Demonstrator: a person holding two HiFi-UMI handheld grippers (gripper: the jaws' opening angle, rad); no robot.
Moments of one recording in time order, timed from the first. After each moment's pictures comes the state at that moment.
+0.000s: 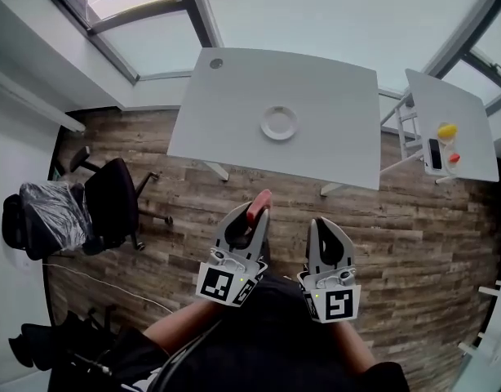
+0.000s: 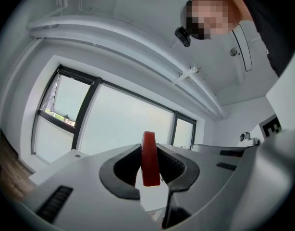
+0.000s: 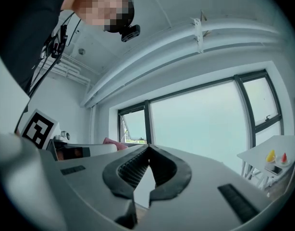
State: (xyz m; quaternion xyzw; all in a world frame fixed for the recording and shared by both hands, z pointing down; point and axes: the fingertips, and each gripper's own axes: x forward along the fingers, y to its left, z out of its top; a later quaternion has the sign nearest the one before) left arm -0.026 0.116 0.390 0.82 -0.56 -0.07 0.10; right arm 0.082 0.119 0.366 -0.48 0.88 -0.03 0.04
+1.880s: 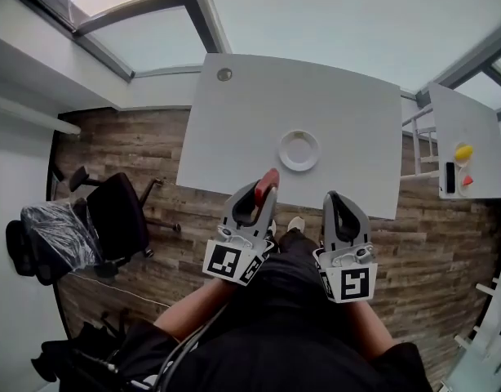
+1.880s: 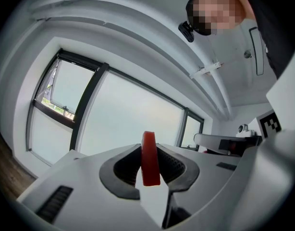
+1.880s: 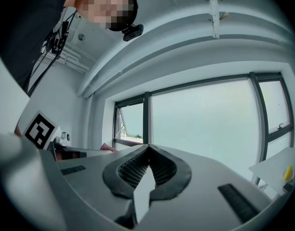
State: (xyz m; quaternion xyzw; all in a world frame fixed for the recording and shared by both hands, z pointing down) left arm -0.124 -0.082 0.413 0.82 -0.55 -0.06 0.14; right arm -0.009 -0.084 0.362 -0.47 0.88 0.00 -0.01
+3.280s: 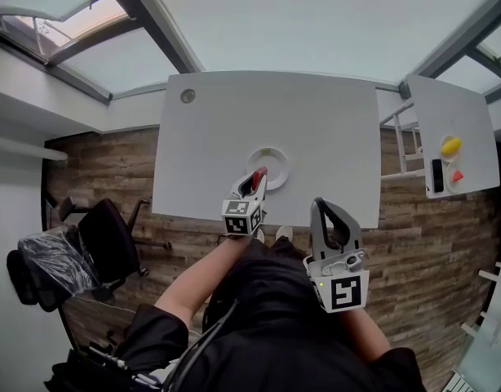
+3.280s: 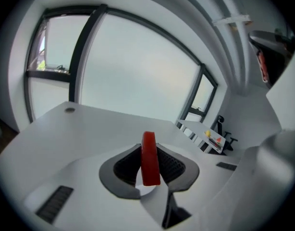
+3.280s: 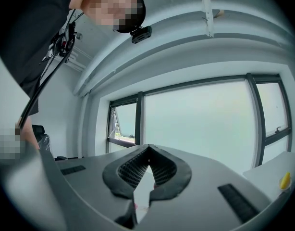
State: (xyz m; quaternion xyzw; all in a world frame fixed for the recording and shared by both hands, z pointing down) left arm -0.058 -0.208 0.657 0.79 -0.52 0.13 0.28; right arm 0.057 -0.144 0.364 -0.48 0.88 0.01 0.00
